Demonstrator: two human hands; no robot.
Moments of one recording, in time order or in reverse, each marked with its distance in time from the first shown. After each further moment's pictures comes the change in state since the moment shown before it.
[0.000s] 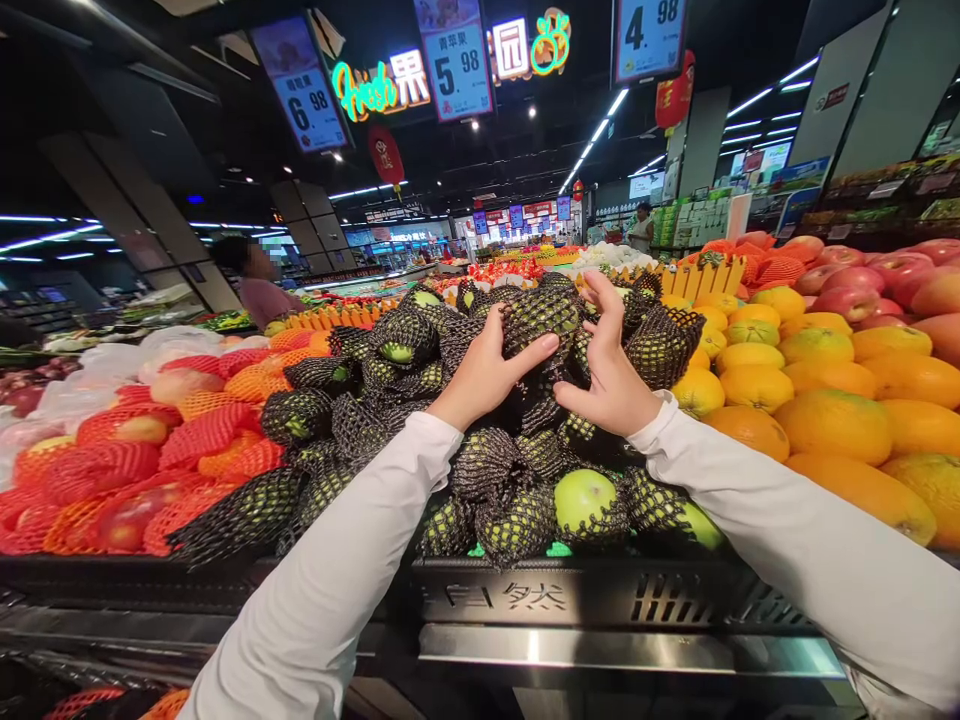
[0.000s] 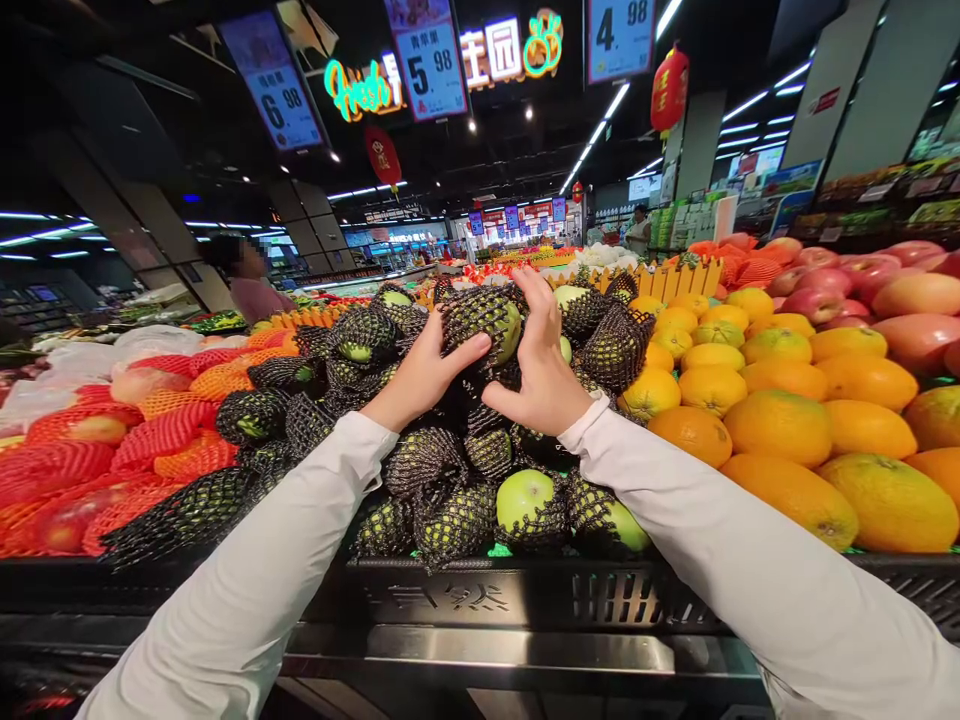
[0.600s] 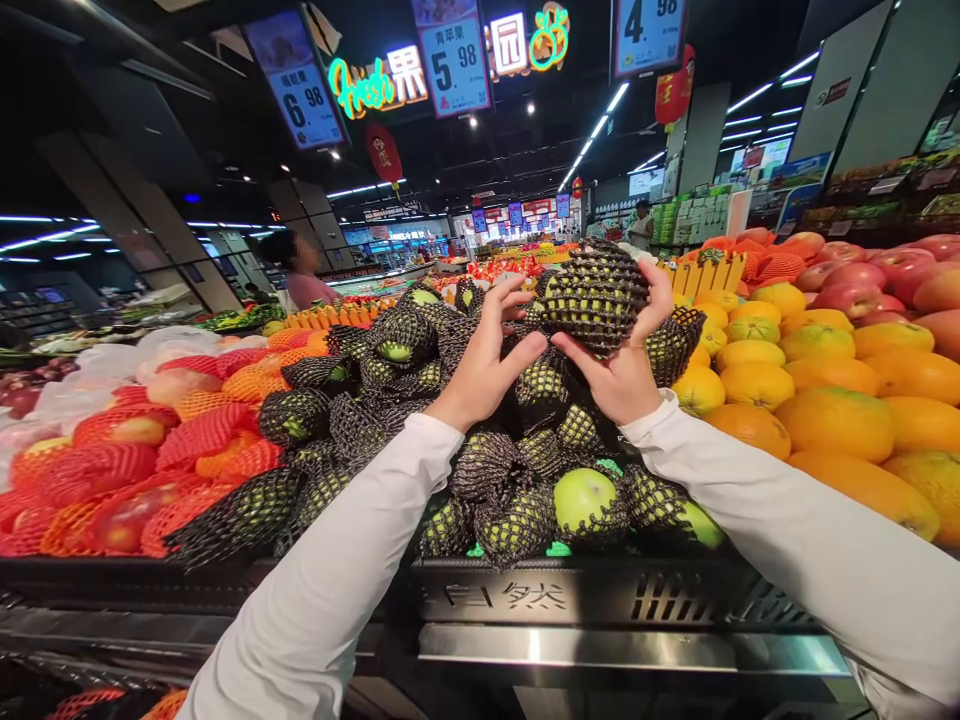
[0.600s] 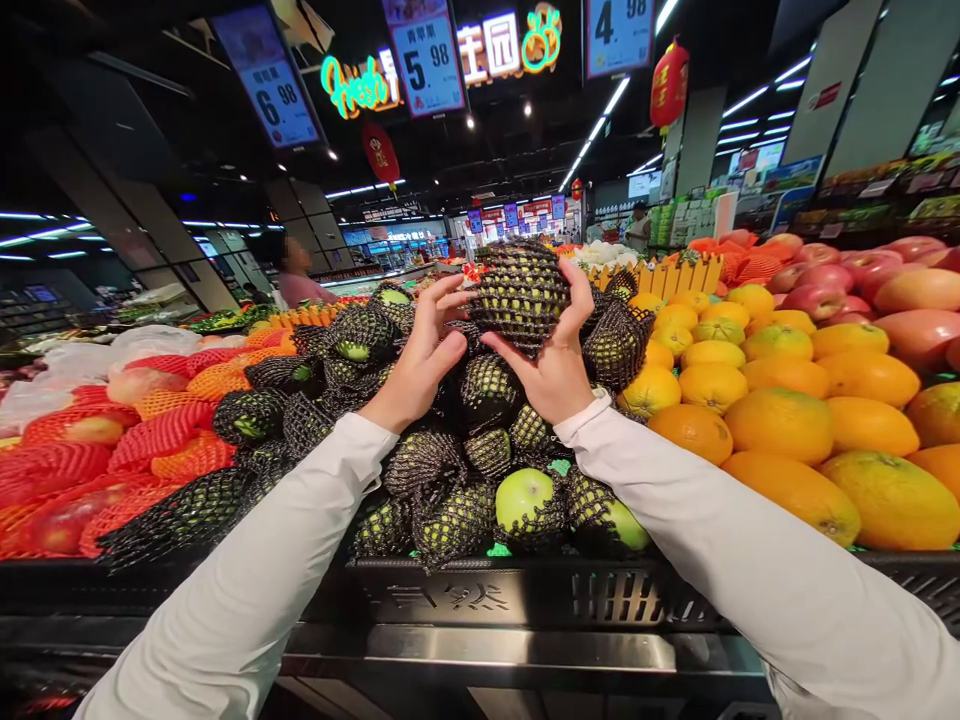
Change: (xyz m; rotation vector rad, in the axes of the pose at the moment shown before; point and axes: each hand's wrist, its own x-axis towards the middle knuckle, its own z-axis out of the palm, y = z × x) left_hand 0.004 -0.008 -0.004 -0.011 -0.036 0.303; right_hand -0.001 0.012 0.012 0.007 0.344 0.086
